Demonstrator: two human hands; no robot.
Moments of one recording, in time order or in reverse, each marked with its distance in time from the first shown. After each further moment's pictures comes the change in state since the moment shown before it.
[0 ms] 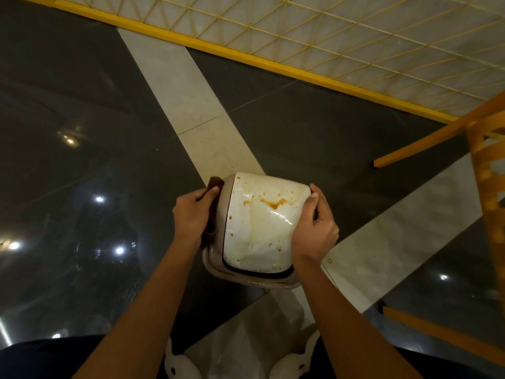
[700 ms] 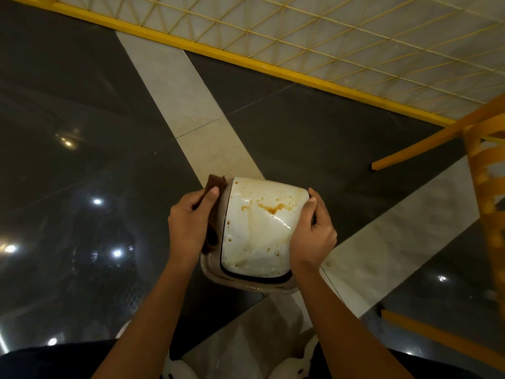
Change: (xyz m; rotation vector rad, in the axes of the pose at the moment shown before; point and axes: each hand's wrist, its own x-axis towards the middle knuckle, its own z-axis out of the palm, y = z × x) left_hand -0.014 0.001 -0.006 -0.070 0.000 0.139; right_hand -0.002 -0.001 0.000 0.009 0.004 -0.013
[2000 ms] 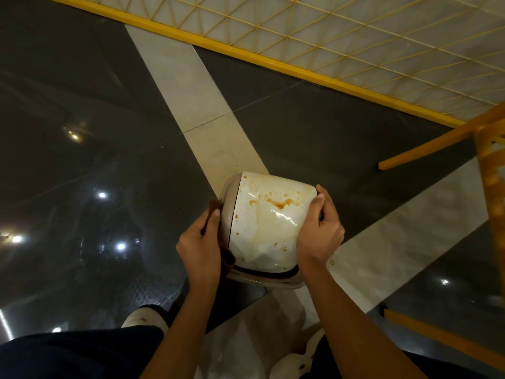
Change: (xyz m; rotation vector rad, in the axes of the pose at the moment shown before) left_hand -0.047 -0.028 0.007 -0.050 0.191 -0.013; right_hand 0.000 -0.002 -0.001 -0.028 0.014 -0.020
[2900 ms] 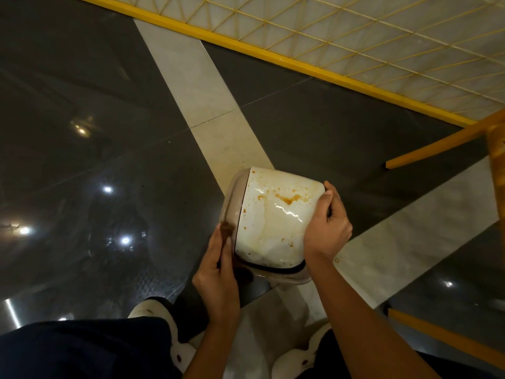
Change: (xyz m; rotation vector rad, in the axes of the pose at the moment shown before) left_hand -0.048 -0.044 -0.001 -0.028 0.072 0.117; right_hand 0.001 0.000 -0.001 -0.021 -0.019 0.006
